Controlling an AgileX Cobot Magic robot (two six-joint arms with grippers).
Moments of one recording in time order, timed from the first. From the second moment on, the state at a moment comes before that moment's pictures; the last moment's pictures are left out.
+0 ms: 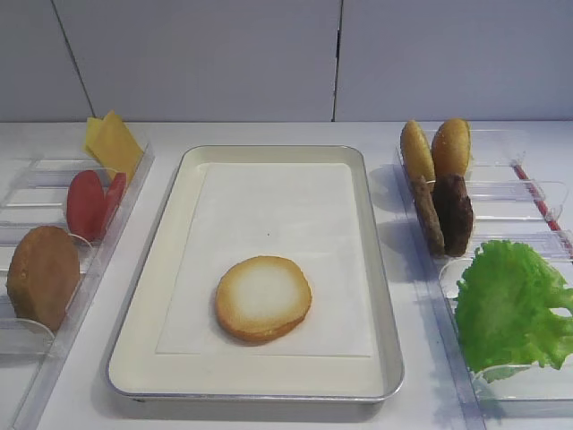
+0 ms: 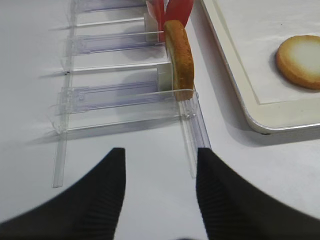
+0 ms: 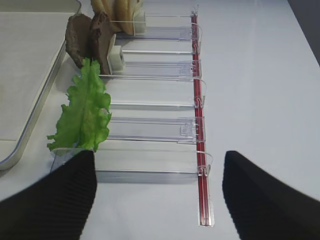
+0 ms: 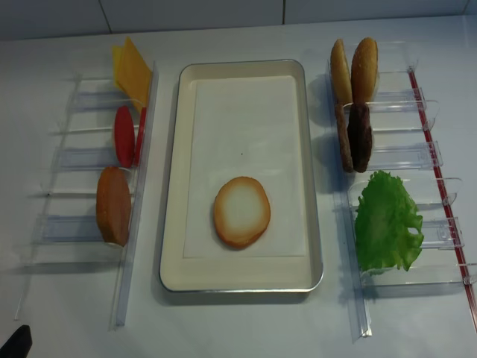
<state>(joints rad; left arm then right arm) -0.11 -0.02 -0.49 0.01 1.19 -0.03 -0.01 -0.01 -0.47 0.11 1.13 -0.04</state>
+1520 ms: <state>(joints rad) -0.11 -0.02 -0.49 0.01 1.19 -0.03 -0.01 0.75 -0.60 0.56 1.06 -0.13</state>
